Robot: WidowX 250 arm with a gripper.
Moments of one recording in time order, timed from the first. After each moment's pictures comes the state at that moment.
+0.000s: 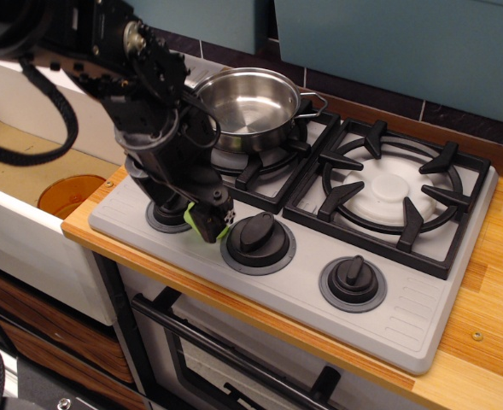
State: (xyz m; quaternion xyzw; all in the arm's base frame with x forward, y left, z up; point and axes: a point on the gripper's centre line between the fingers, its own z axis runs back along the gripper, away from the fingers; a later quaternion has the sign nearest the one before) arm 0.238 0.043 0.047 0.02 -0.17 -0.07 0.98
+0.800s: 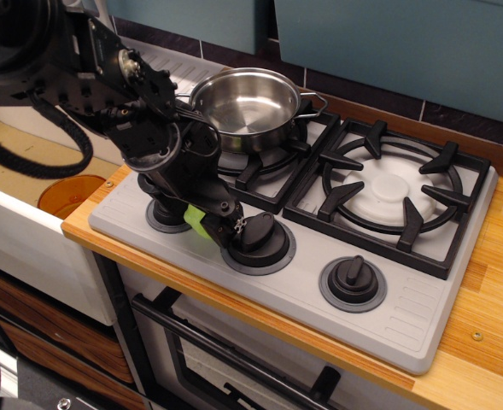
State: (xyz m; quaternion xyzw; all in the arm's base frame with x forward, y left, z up) arm 0.246 0.034 0.030 -0.01 -0.20 -0.08 0.98
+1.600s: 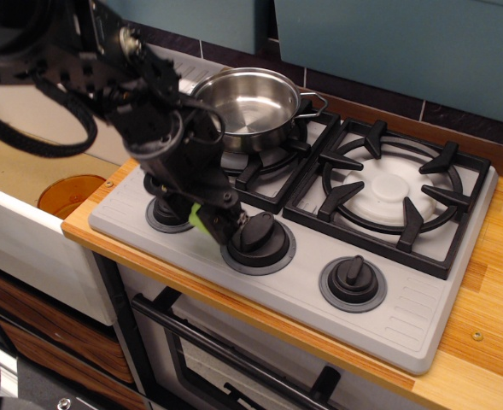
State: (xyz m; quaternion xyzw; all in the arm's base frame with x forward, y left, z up) arm 0.244 0.032 0.044 -0.04 -0.17 -0.07 0.98
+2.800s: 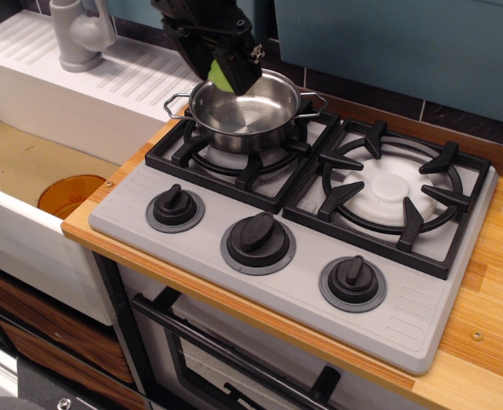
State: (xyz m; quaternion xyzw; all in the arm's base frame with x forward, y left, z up) arm 0.332 0.064 0.106 -0.06 -0.19 -0.10 0.97
